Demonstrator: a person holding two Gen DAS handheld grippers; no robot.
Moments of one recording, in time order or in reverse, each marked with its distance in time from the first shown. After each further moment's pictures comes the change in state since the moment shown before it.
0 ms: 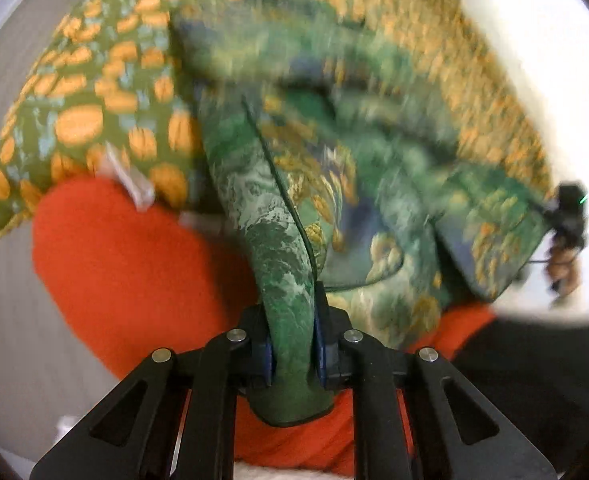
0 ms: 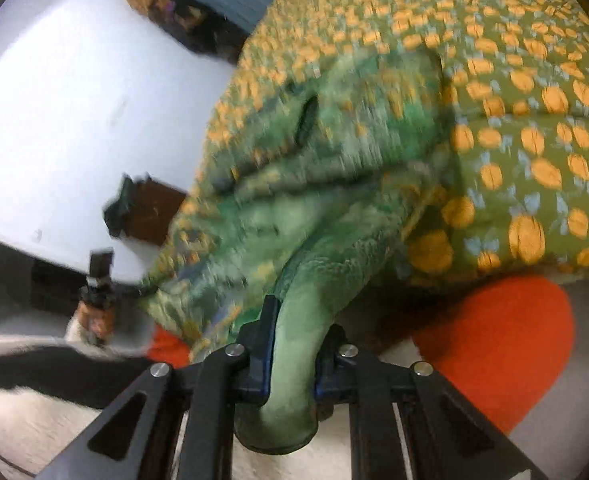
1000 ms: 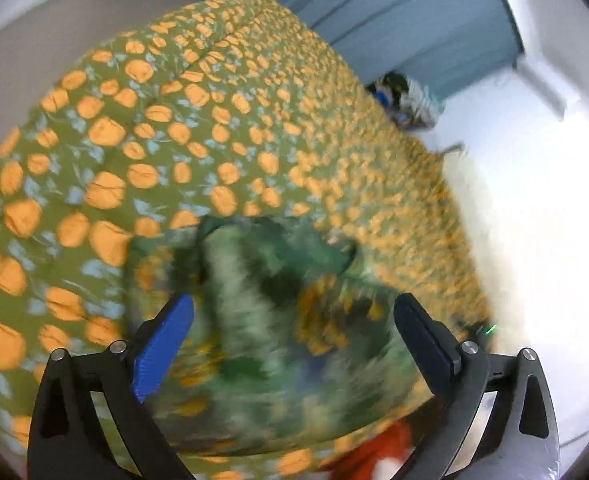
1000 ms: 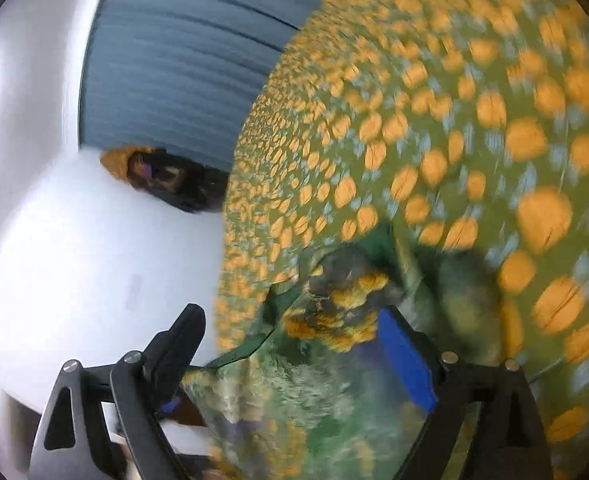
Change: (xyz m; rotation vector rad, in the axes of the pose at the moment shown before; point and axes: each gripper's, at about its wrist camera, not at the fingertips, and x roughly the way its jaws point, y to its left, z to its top) left arm 0.006 0.052 0.207 -0.176 -0.396 -0.180; right arm 0.108 -0.099 0.215 0.208 -0.377 -0.011
